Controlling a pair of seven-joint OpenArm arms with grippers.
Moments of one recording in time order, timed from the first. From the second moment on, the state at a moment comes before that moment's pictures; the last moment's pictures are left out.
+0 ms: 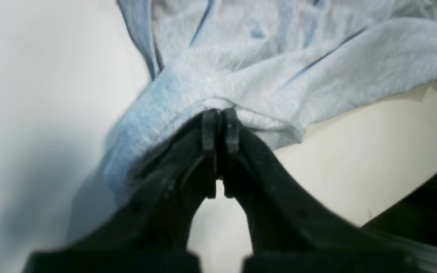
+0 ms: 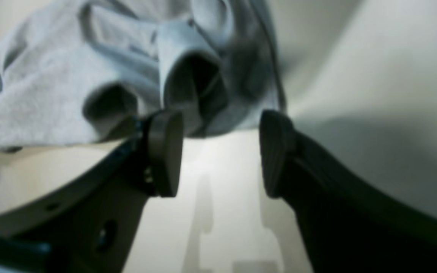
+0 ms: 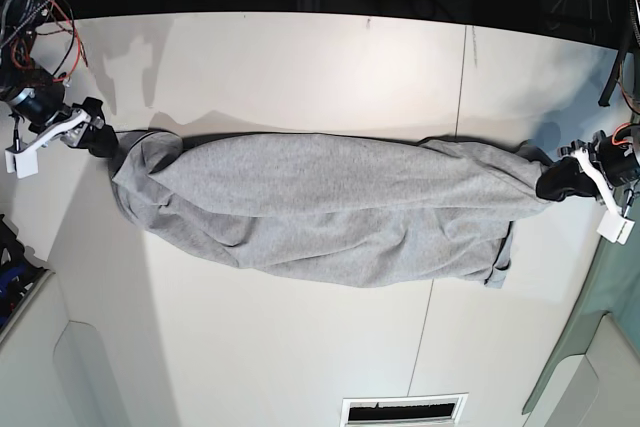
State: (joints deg) left arm 1.5 -34.7 -16.4 74.6 -53.7 -39.0 52.0; right arm -6.4 10.8 31.5 83.2 39.9 29.5 -58.5
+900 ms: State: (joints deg) left arm 1.9 -36.7 -18.5 76.6 -61.1 -39.0 58.3; right arm -3.6 5.1 24.2 85.1 30.9 29.0 -55.0
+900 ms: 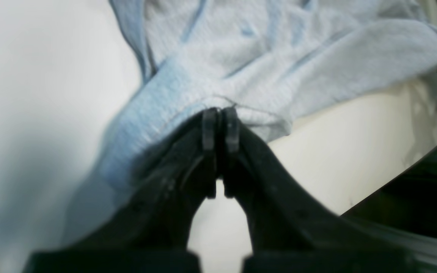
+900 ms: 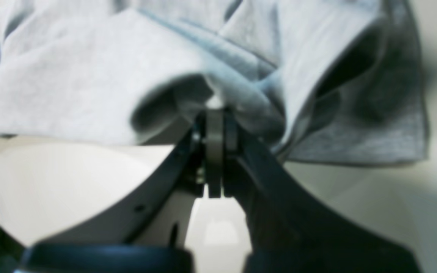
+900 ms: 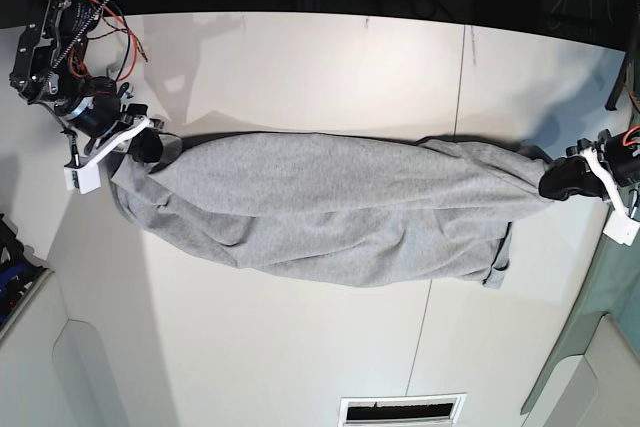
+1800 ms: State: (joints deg) left arm 22.9 -39.2 -32.2 101.9 -69.6 -39.2 63.6; right arm -21.0 11.1 25.2 90.3 39.2 30.4 -47.2
